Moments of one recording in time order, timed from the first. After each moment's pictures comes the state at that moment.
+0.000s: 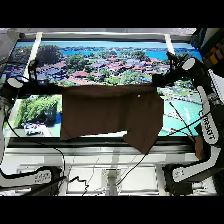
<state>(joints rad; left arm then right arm) 0.21 -1.43 1.13 0.93 -0.90 -0.95 -0.07 -1.68 1.57 -1.16 1.22 1.40</state>
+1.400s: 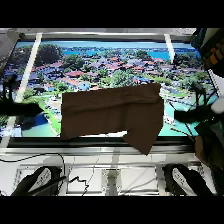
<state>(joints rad) 0.44 -0.99 0.91 1.07 -1.34 -0.99 -0.24 -0.86 0.79 -1.36 1.33 1.41</state>
